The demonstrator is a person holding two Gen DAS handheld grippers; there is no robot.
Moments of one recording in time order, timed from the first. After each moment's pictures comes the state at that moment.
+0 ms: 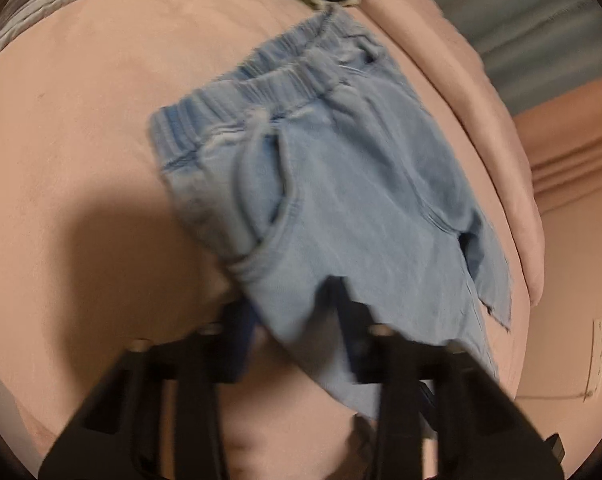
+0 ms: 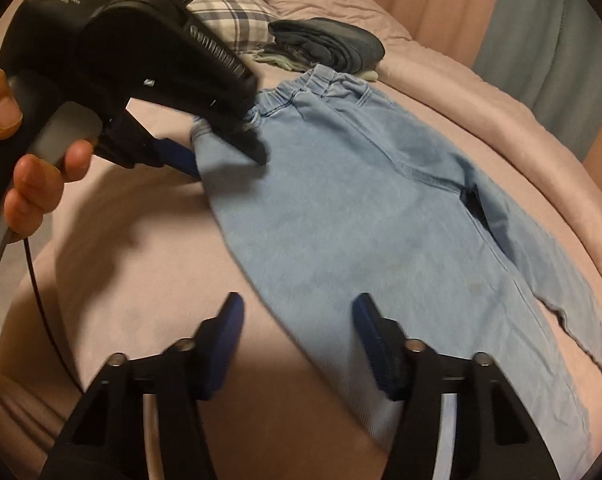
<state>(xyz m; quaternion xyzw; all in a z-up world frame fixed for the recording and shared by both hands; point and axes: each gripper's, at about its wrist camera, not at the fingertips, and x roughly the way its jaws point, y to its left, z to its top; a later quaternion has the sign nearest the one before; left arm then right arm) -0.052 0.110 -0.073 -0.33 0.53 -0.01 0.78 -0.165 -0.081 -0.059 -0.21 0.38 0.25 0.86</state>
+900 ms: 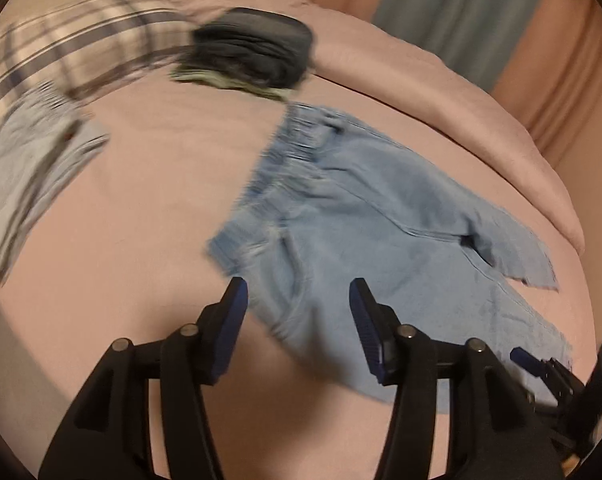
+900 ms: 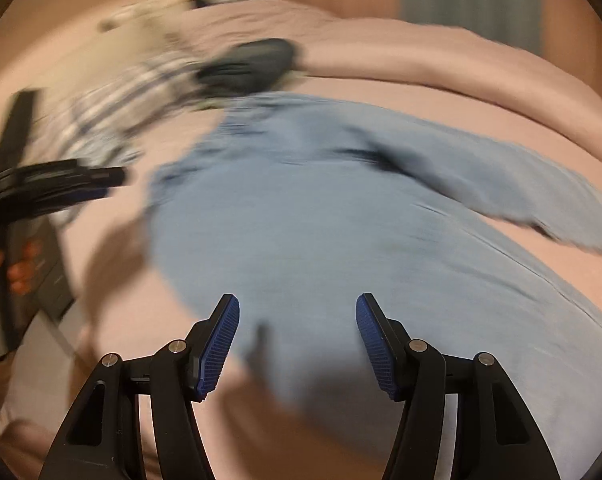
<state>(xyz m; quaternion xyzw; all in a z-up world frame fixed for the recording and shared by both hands) -0.079 0.114 -0.016 -0.13 0.43 -0.03 0.89 -0.141 -0.168 -0.039 -0.01 0.43 0.19 0.88</state>
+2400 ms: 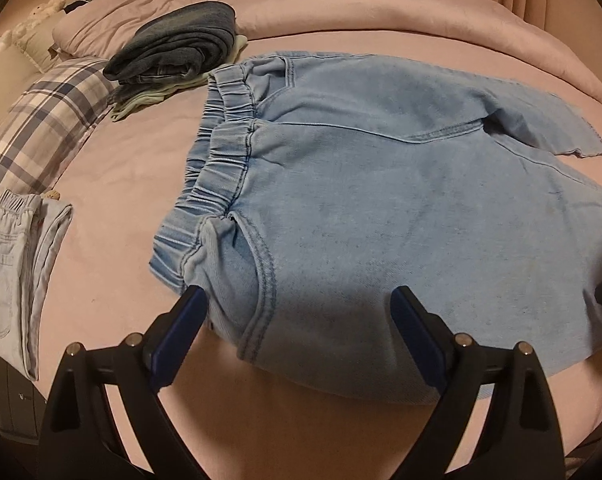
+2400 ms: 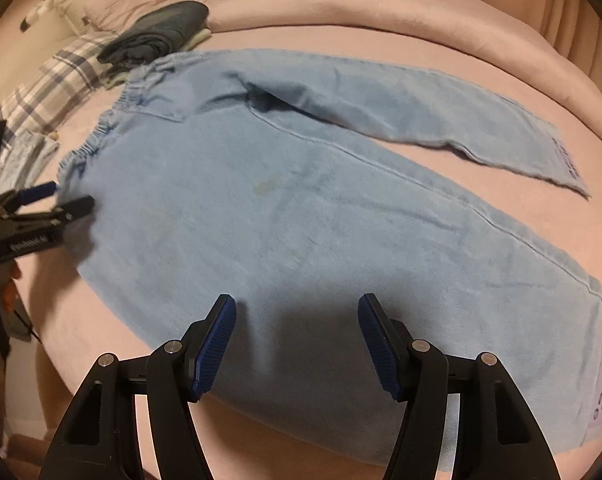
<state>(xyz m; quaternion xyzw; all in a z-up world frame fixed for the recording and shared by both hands) -0.064 0.049 -0.068 0.09 0.47 -0.03 0.88 -0.135 -0.201 -0.055 -0.01 0.51 0.10 0.85</state>
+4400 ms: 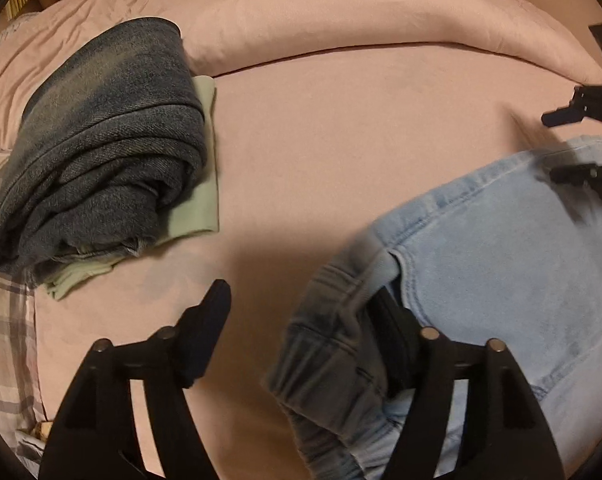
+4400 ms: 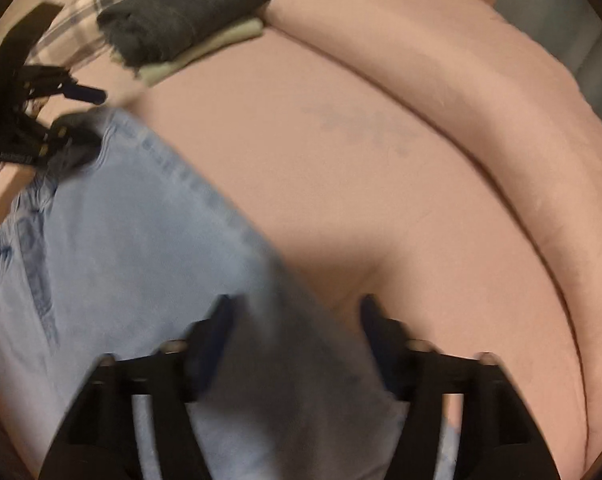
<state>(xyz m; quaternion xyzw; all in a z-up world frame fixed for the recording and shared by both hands) 0.222 0.092 -0.044 0.16 0.52 -0.13 0.83 0.166 -0.155 -0.032 -0.23 0.50 0.26 0.79</state>
